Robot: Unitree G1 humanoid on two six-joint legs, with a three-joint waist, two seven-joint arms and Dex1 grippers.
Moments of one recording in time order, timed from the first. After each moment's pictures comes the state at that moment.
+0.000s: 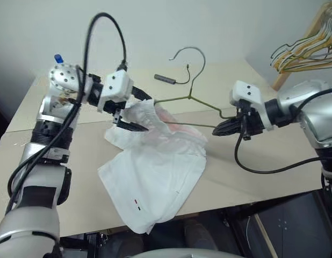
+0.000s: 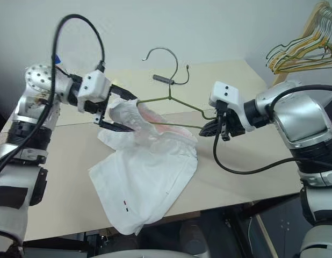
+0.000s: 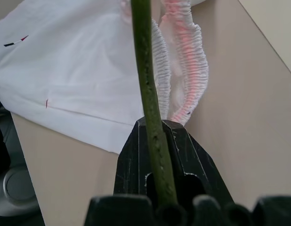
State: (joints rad) left arm -1.02 0.65 -0.24 0.51 -0.15 -0.07 -1.60; right arm -0.88 -0.95 0.34 -0.08 0.32 0.89 1.35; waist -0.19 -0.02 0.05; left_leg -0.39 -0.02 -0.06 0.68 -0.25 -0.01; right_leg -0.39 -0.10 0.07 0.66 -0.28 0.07
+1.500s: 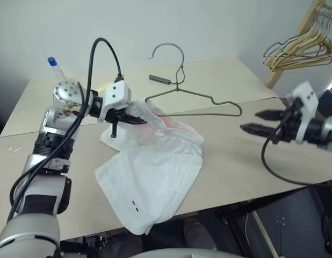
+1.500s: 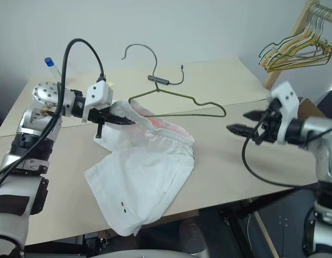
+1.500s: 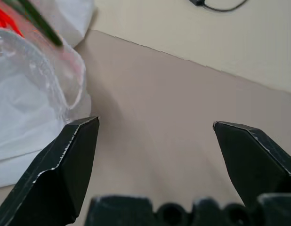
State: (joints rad) left arm -0.89 0.67 -0.18 0.44 -0.12 0.13 -1.46; right arm -0.31 -0.83 -0.32 -0.14 0.45 0.88 0.99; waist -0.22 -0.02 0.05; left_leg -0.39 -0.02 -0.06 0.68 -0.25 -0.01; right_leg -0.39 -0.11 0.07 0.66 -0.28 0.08
